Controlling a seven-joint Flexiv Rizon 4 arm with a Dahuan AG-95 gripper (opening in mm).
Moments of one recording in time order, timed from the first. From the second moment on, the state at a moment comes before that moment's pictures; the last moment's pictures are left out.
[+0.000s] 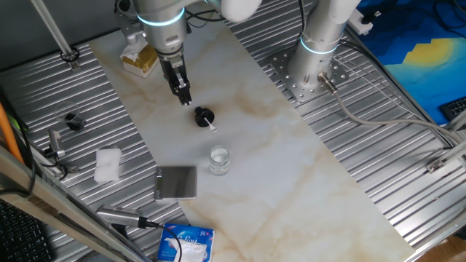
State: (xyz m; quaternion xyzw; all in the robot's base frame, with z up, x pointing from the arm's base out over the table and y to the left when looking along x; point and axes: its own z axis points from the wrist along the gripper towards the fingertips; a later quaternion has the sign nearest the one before) arm 0.499 0.000 0.170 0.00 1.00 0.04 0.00
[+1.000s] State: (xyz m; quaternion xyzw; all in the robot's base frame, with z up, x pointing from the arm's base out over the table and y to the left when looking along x) arm 0.500 0.000 0.170 0.01 0.96 0.27 0.00
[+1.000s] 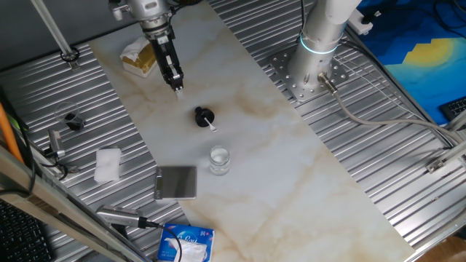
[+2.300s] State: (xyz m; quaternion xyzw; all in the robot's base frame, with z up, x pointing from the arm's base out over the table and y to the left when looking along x) arm 0.499 0.000 0.170 -0.06 0.98 0.21 0.01
